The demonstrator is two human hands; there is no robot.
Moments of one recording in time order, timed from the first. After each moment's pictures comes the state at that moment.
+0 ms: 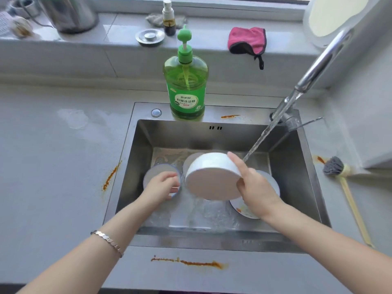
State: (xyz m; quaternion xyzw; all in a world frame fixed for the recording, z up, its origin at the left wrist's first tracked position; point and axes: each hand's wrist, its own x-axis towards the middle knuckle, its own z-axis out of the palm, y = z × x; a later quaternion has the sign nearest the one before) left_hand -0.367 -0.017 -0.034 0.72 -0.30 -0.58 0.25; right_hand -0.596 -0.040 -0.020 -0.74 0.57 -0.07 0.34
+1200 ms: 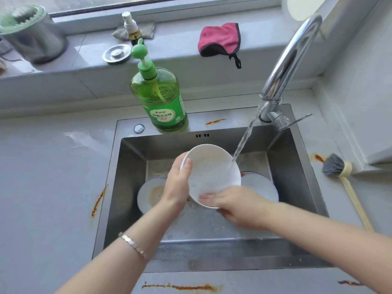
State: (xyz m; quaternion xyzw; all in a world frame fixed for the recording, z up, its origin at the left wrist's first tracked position) left_hand -0.457 -0.076 -0.013 0.65 -0.39 -0.50 0.41; right_hand -0.623 -0.075 -0.039 -0.92 0.28 -0.04 0.28
